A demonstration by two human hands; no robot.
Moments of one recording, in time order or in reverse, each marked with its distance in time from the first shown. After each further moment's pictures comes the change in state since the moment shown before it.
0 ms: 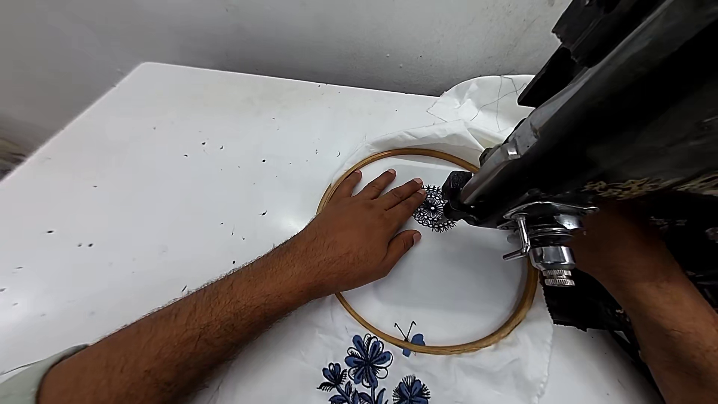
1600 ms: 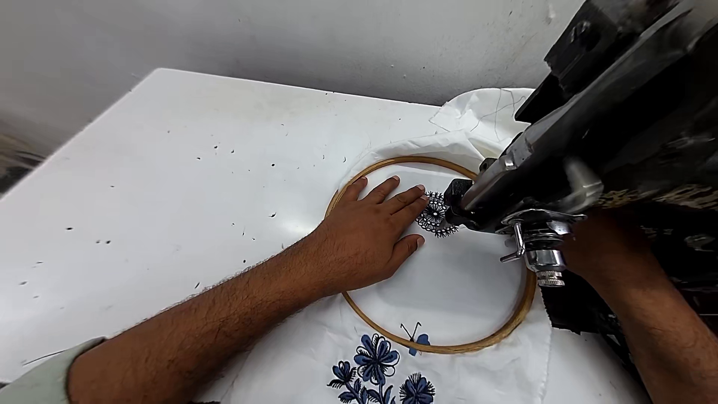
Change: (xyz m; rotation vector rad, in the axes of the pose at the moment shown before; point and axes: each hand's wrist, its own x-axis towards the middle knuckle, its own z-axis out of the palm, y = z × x) left_hand 0.001 0.002 -0.001 0.001 -0.009 -0.013; right_hand 0.001 0.003 0.002 -0.016 0.061 -0.055
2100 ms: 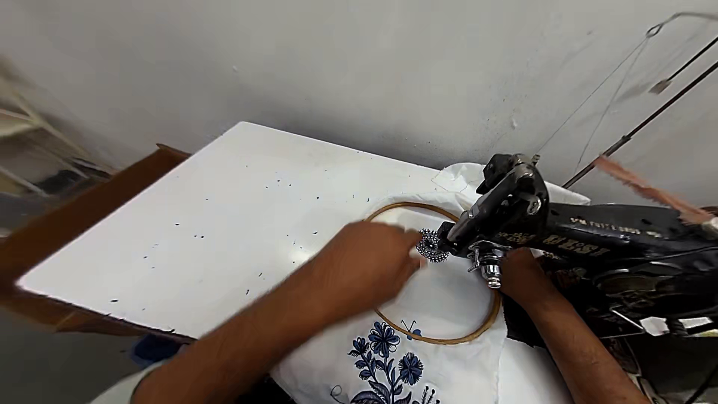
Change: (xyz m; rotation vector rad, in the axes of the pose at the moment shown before) left_hand -0.053 0.043 -0.068 -0.057 0.167 -0.058; right_hand 0.005 -0.015 0.003 -0.133 -0.293 -0.071
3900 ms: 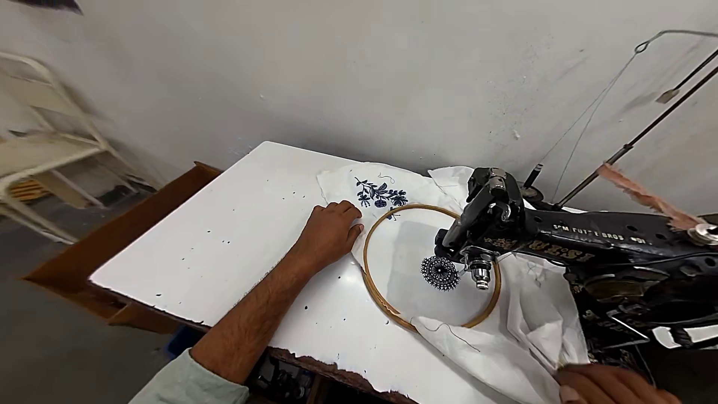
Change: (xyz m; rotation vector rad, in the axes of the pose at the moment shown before) left_hand 0.008 -0.111 0.047 0.138 0.157 -0.284; right_hand -0.166 0.024 -0.056 -0.016 -0.138 -0.127
